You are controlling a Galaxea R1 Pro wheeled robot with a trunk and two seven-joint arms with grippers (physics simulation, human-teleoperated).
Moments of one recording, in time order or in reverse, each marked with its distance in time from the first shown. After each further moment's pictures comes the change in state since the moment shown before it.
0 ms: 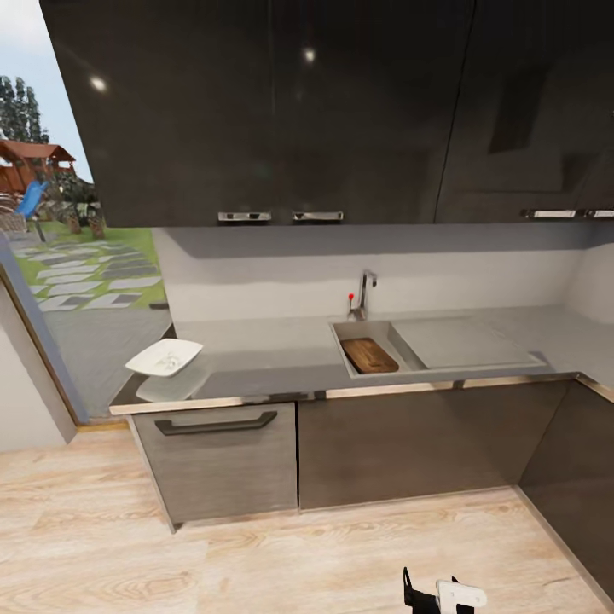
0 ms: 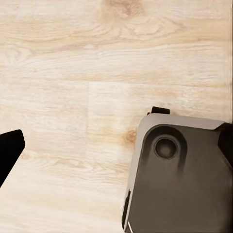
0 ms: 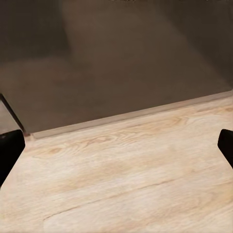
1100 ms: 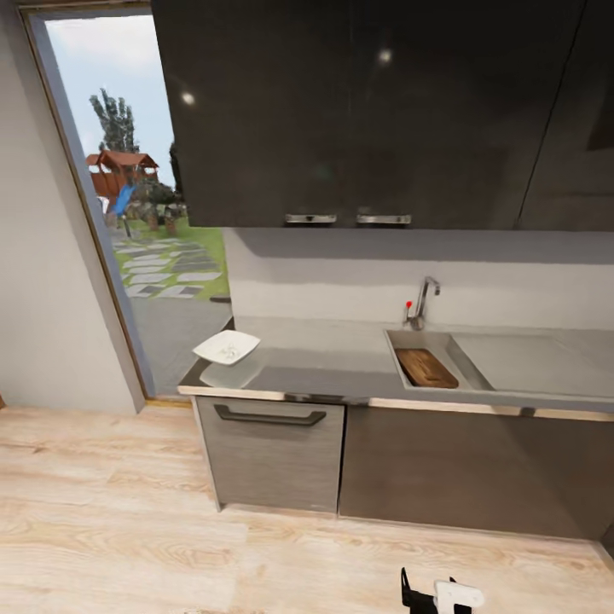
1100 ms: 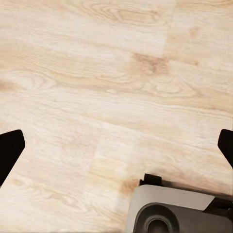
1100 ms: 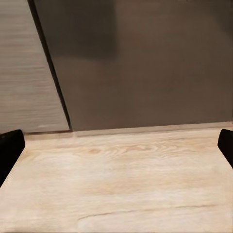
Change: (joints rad) left arm -0.001 0.036 -0.001 -0.210 -0.005 -0.009 -0.006; right arm 0.000 0.007 0.002 0.000 0.000 0.005 -0.002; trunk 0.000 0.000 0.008
